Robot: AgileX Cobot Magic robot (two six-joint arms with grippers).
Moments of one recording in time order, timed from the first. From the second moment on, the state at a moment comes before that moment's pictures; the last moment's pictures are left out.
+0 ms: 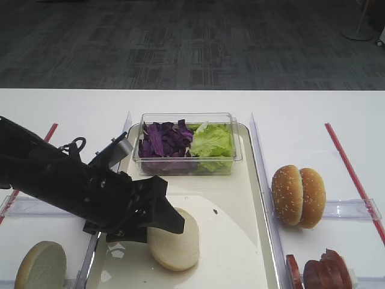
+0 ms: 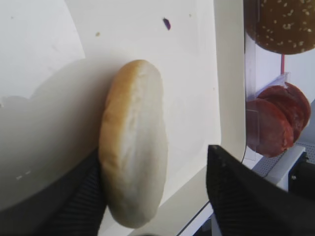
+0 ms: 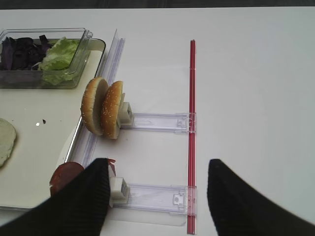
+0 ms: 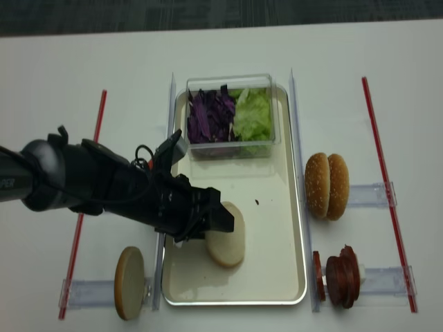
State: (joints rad) left arm -0.38 1.76 -0.72 -1.42 0.79 0.94; right arm 0.02 -0.02 -0.49 0.11 1.11 -0.02
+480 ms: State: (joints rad) left arm -0.38 1.76 -0.72 -1.37 0.75 0.91; right arm 0.02 -0.02 -0.49 0.11 1.11 -0.02
